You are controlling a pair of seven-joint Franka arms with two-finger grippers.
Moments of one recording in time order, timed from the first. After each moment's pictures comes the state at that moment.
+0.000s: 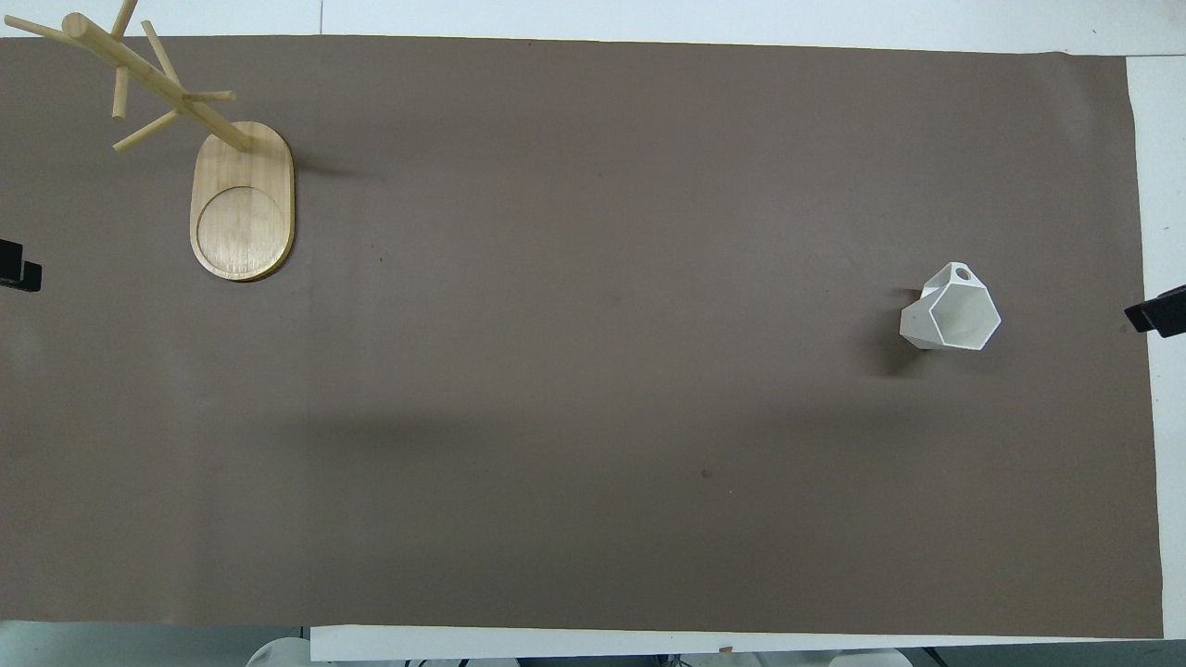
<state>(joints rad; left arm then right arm) -0.06 -0.10 0.01 -1.62 0.01 1.50 0.03 -0.05 -0.04 -0.13 -1.60 -0.06 1.47 -0.74</state>
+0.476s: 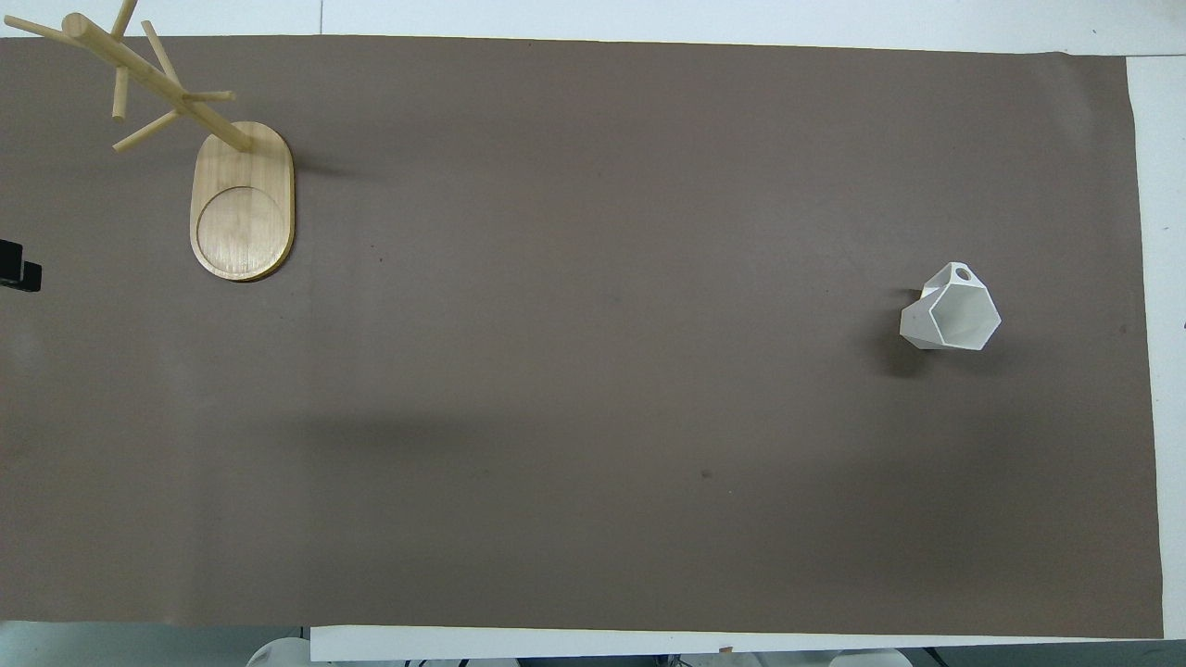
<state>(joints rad) -0.06 -0.10 0.01 -1.62 0.01 1.50 0.03 -0.40 0.16 -0.14 -1.67 0.36 1.61 -1.64</state>
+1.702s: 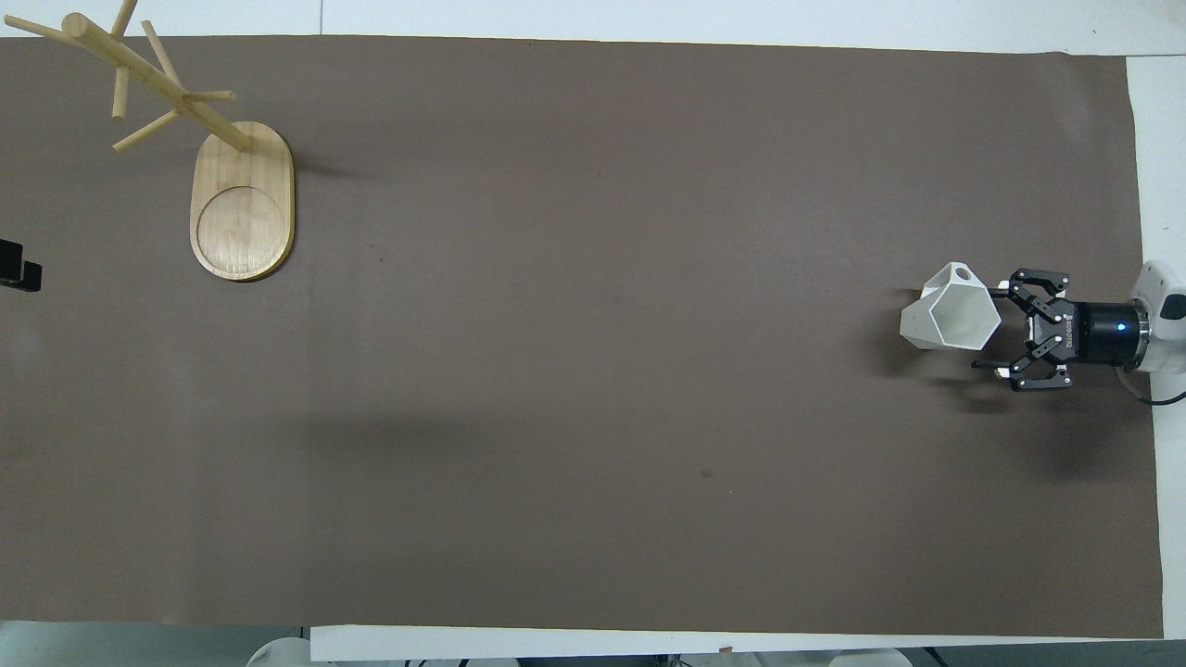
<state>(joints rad) -0.06 -0.10 0.01 -1.62 0.01 1.50 0.03 -0.52 0.54 -0.12 -1.94 1.04 1.45 -2.52</state>
